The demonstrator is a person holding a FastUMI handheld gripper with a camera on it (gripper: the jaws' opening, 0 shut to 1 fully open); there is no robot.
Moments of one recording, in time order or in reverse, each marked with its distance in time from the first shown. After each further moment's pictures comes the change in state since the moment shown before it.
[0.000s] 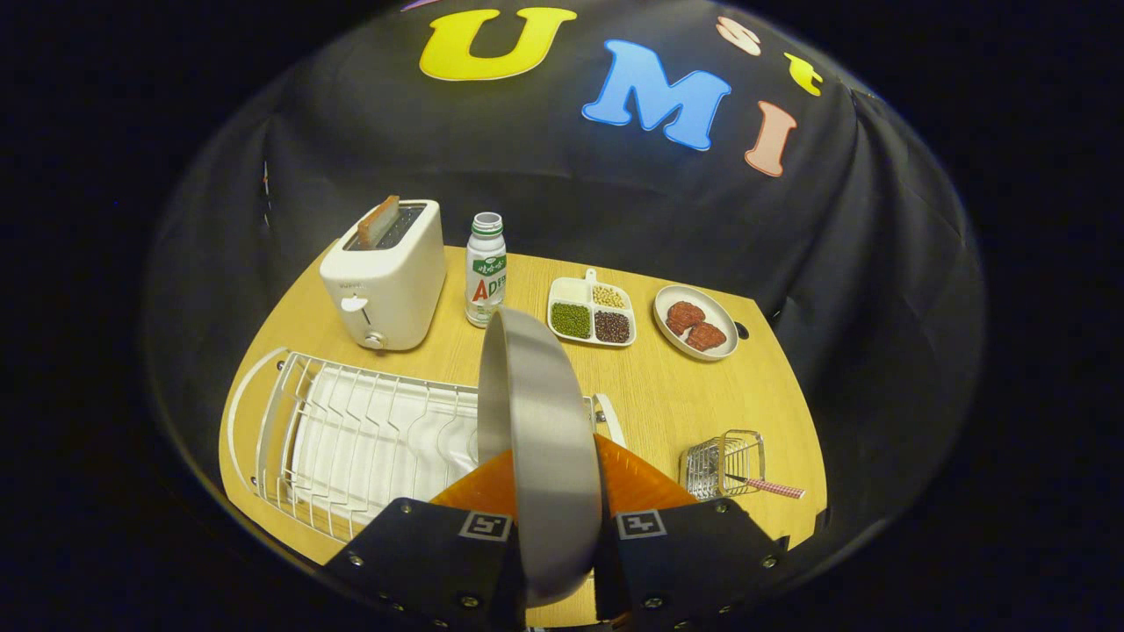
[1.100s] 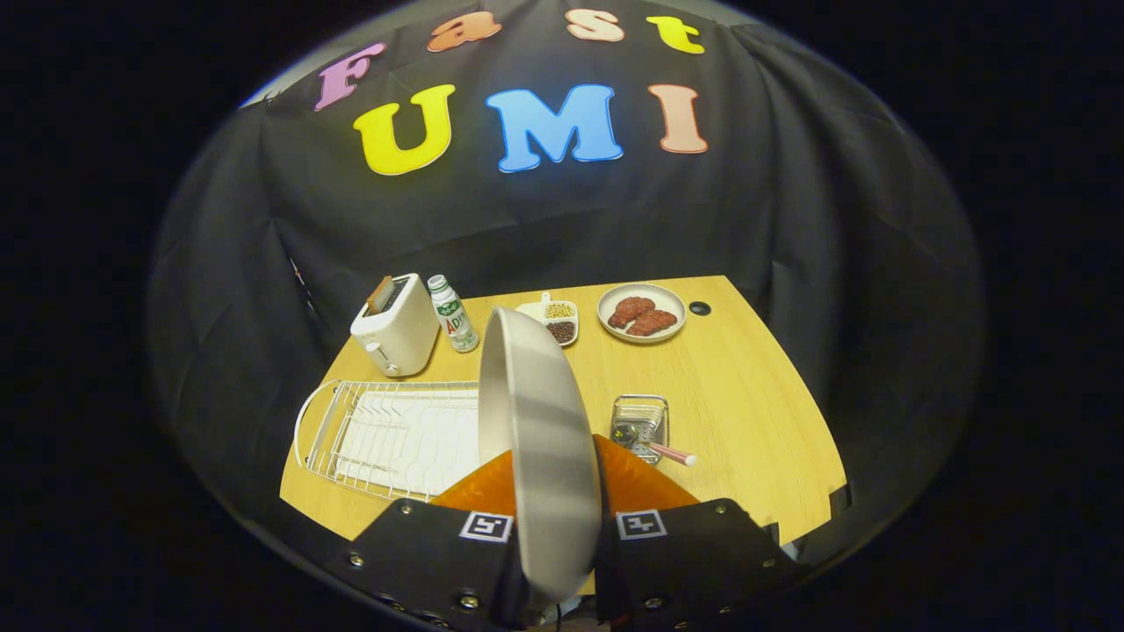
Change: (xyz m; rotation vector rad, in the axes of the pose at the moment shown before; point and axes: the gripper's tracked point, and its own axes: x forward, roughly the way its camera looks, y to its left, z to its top) arm -0.093 -0.194 -0.078 0.233 -0.108 0.206
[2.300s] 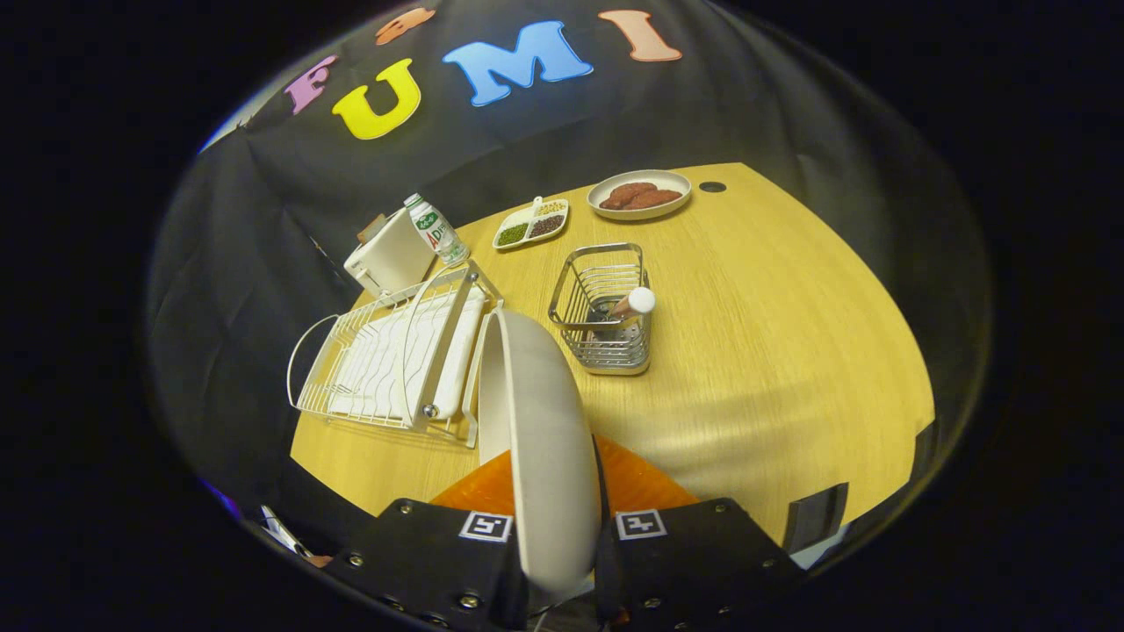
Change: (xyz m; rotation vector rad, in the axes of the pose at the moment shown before) arm 0.086 -0.062 -0.143 0.102 0.167 0.267
